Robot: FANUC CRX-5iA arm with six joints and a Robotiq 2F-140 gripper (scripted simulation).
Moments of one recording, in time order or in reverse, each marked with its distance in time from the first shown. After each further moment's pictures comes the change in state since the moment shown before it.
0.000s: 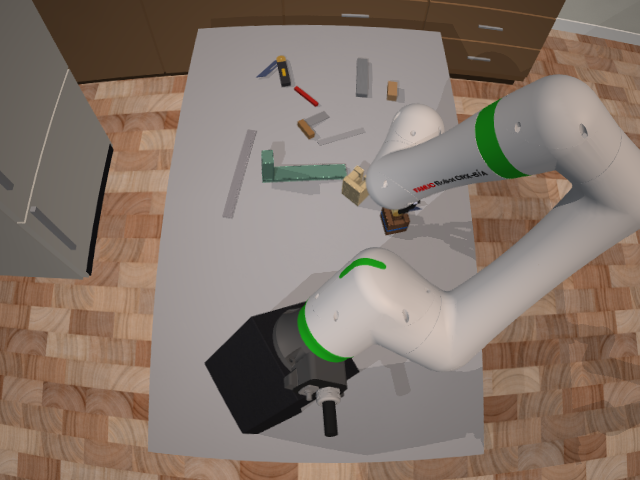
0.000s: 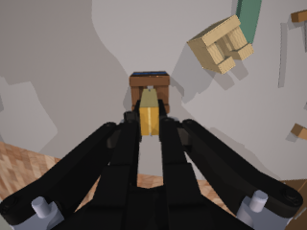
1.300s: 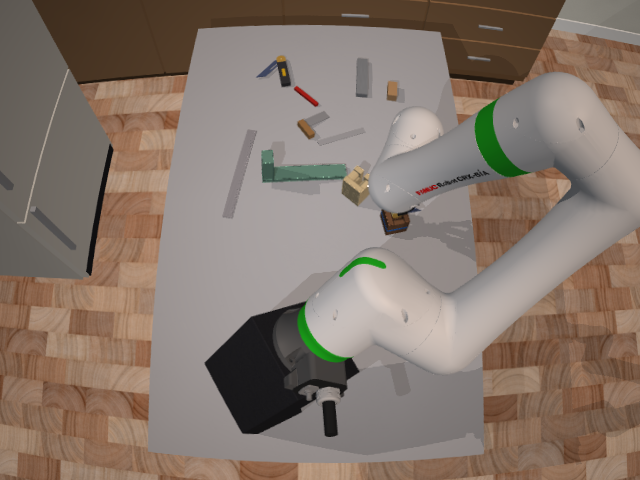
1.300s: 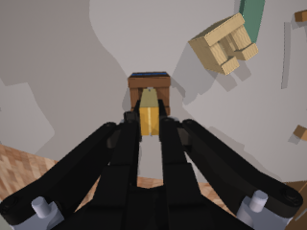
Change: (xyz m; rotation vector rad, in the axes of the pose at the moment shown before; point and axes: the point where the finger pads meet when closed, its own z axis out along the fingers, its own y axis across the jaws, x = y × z) arm 0.001 0.000 0.011 0.000 0.000 0.000
